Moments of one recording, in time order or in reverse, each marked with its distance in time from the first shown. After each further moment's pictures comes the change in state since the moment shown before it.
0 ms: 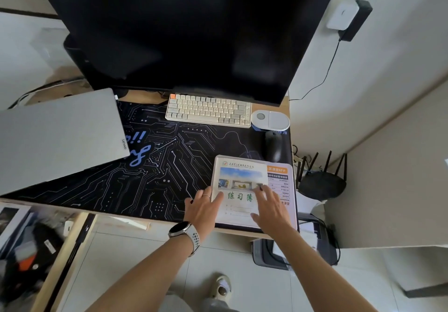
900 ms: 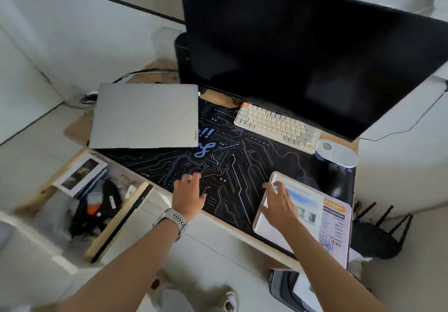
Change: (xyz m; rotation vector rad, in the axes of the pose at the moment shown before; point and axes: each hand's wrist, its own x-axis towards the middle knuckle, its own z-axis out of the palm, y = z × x) left_hand -0.055 -0.138 -0.051 -0.319 0.200 -0.528; right_hand 0.050 -0.117 -0.016 -0.017 0.003 -0.199
